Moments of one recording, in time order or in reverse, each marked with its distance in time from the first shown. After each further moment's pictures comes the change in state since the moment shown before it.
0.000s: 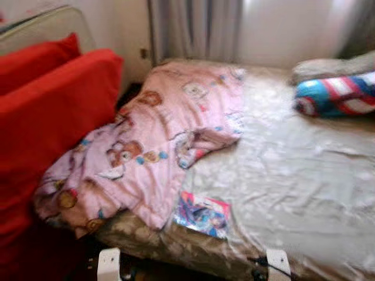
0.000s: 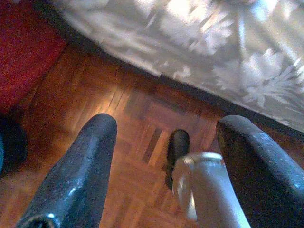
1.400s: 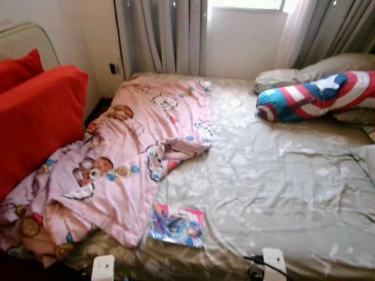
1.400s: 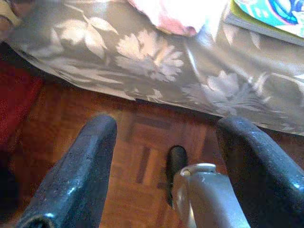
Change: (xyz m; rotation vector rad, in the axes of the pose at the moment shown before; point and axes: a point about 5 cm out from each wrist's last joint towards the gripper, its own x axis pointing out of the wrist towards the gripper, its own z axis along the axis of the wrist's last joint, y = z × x) left arm -0.002 0.008 -0.004 0.030 0.021 0.018; right arm 0.001 0.011 0.004 0.016 -0.011 0.011
